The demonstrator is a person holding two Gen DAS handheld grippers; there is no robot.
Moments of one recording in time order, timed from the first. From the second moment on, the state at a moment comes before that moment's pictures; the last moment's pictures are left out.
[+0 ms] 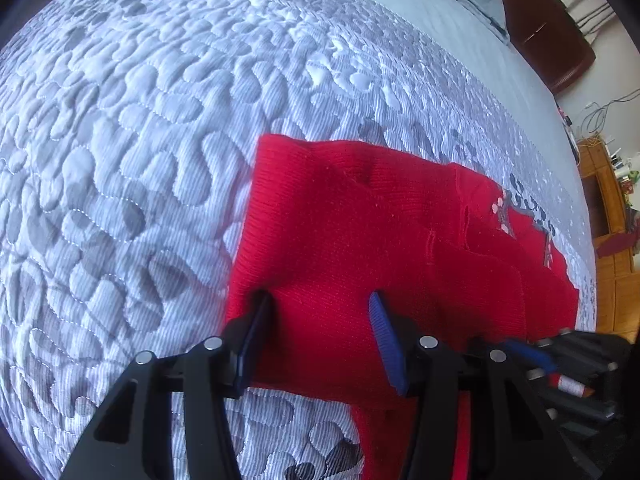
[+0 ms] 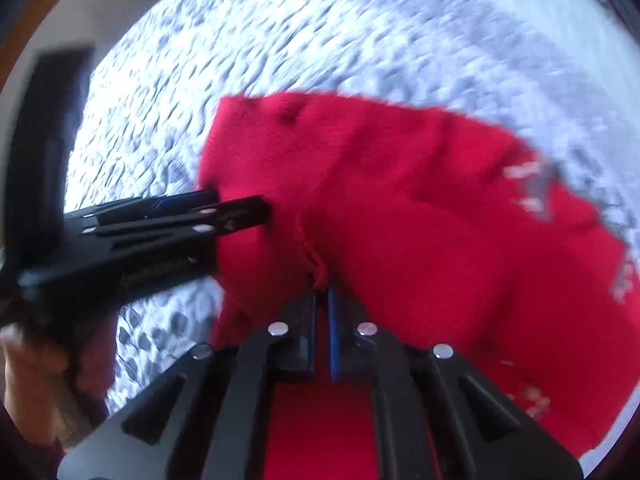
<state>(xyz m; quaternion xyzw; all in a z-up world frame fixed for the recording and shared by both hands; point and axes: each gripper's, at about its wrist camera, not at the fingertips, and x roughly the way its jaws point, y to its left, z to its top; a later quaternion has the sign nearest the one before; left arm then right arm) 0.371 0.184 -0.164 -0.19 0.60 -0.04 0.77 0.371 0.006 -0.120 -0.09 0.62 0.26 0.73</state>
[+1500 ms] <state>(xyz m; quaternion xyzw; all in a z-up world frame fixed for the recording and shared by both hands) 0.344 0.181 -0.113 -0.20 0.52 0.04 0.83 0.367 -0.252 -0.062 0.13 0.58 0.27 0.76</state>
